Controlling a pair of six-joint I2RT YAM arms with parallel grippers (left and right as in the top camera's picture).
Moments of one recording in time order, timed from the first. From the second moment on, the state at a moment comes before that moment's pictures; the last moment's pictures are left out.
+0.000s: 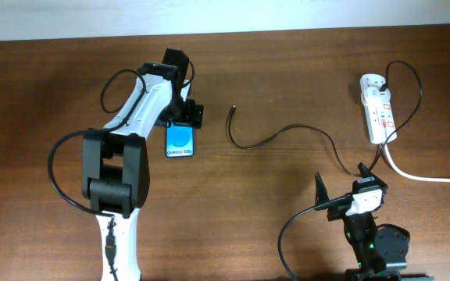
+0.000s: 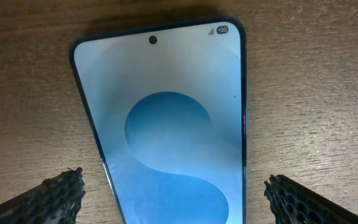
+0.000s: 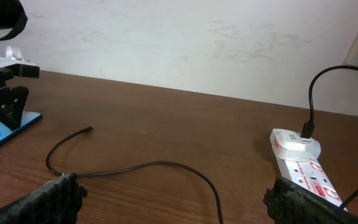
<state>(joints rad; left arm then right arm) -0.24 2.28 1.86 -1.06 -0.01 -0.10 0.00 0.02 0.01 -0.06 -0.16 -0.08</state>
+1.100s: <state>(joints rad) -0.24 2.31 1.81 -1.03 -0.01 -0.17 0.00 0.02 0.01 -0.06 -0.16 -0.08</state>
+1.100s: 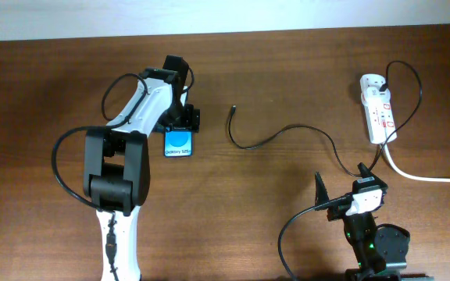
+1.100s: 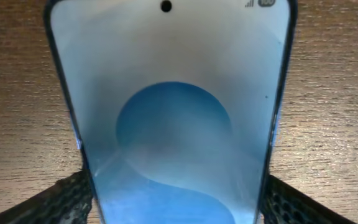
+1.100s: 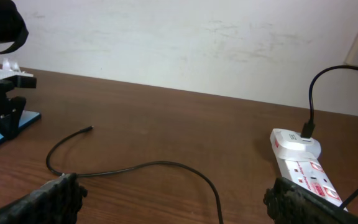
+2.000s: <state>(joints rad) -0.24 2.35 1.94 -1.18 -0.01 -0.17 0.00 0.02 0.01 -0.06 -0.16 -0.08</state>
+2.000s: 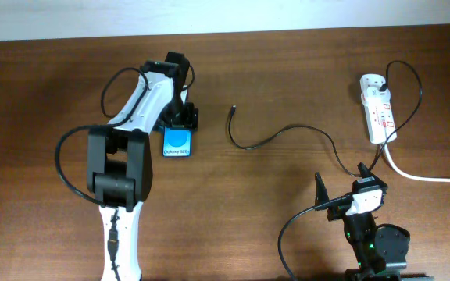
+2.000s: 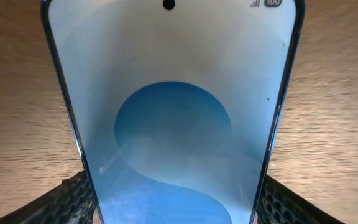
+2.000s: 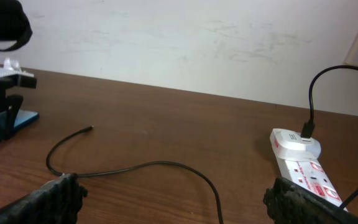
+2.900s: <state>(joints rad) -0.23 2.35 2.52 -1.47 0.25 -0.28 0.00 0.02 0.01 -0.05 -0.17 -0.08</state>
